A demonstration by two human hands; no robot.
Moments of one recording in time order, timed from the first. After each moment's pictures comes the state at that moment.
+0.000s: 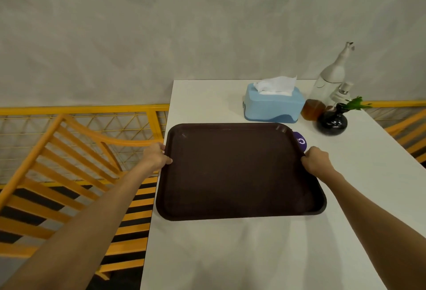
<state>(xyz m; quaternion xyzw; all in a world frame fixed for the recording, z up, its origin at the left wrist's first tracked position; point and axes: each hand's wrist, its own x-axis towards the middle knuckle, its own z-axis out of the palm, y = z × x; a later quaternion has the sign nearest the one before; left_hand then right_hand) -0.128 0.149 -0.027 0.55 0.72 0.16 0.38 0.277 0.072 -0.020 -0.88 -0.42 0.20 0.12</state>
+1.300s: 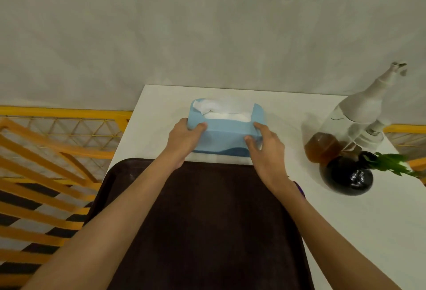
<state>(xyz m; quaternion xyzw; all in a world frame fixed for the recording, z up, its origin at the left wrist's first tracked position) 0.075 0.294 0.001 0.50 0.64 0.35 0.45 0.252 0.236 -0.001 -0.71 -0.57 0.18 0.37</state>
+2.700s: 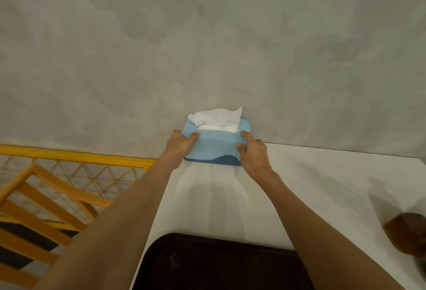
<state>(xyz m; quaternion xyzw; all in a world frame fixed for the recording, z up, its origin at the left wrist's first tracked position) -0.051 0.463 0.006 0.44 0.68 0.39 0.43 0.131 0.431 0.003 -0.68 -0.64 0.20 0.29</state>
